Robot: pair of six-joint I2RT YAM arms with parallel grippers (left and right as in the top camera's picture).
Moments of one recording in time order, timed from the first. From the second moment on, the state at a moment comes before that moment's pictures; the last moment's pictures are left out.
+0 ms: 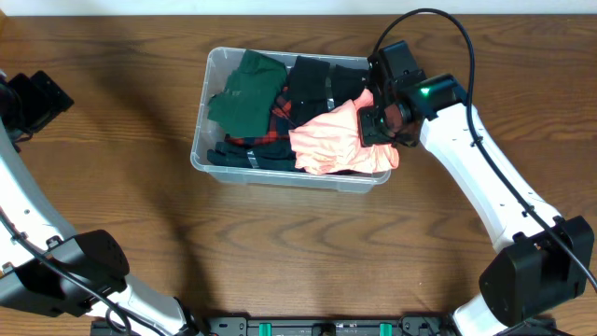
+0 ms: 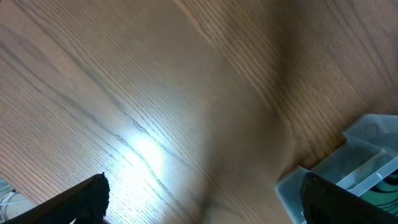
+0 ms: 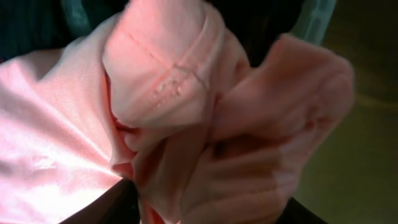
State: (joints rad) left arm 0.55 1.86 2.20 -1.60 -0.01 -0.25; right arm 0.40 1.75 1.55 -1.02 -0.01 0.25
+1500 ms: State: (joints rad) left arm 0.55 1.86 2.20 -1.60 -0.01 -0.25; right arm 0.50 1.81 1.59 -0.98 0.14 0.15
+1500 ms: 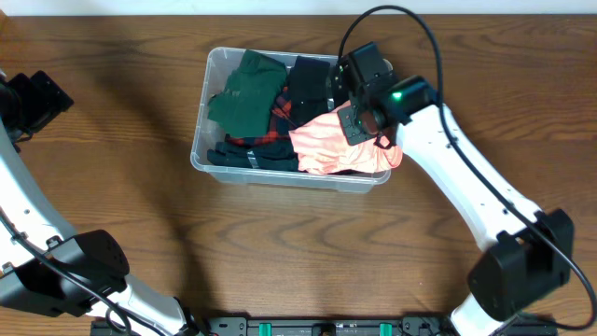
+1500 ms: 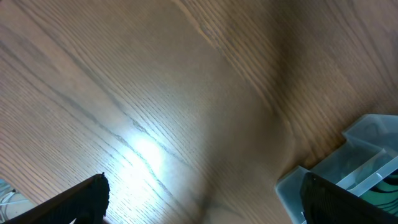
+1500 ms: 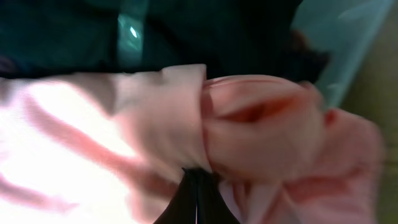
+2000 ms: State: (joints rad) left arm 0.55 1.86 2.20 -1.60 -0.01 -0.25; right arm 0.50 1.98 1.57 -0.96 0.13 0.15
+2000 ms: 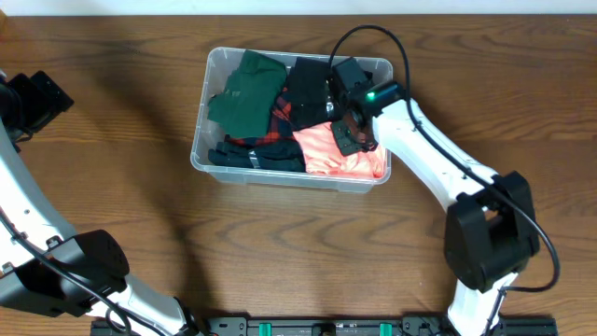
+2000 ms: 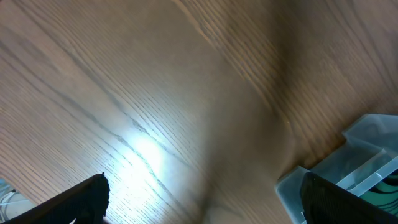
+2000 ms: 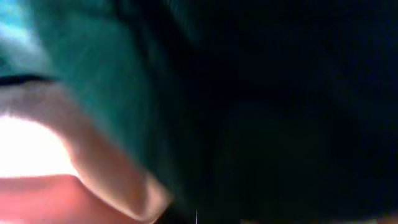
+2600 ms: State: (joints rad) left arm 0.55 1.86 2.20 -1.60 -0.01 -0.25; right arm 0.50 1.97 1.63 -1.00 0.12 0.16
